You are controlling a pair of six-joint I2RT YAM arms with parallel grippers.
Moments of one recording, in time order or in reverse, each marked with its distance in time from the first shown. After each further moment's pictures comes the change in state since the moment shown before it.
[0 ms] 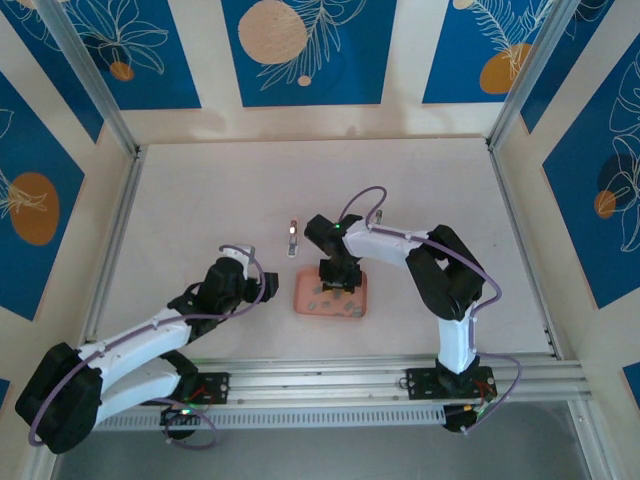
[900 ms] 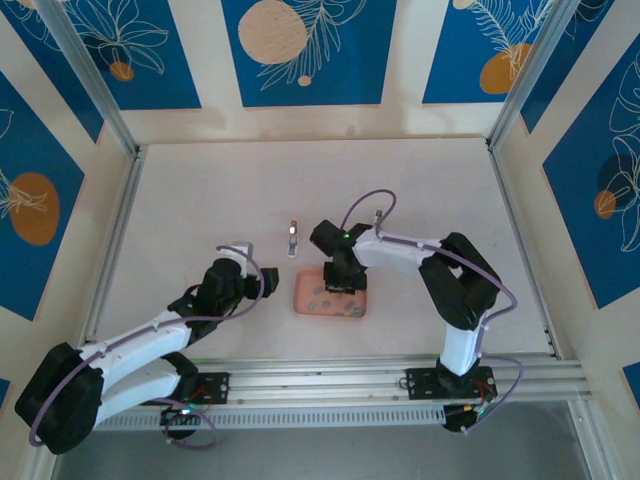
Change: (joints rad) left arm 0.000 0.001 -0.035 0.141 -0.035 -0.003; right arm 0.004 -0.133 -0.154 0.148 0.069 -0.007
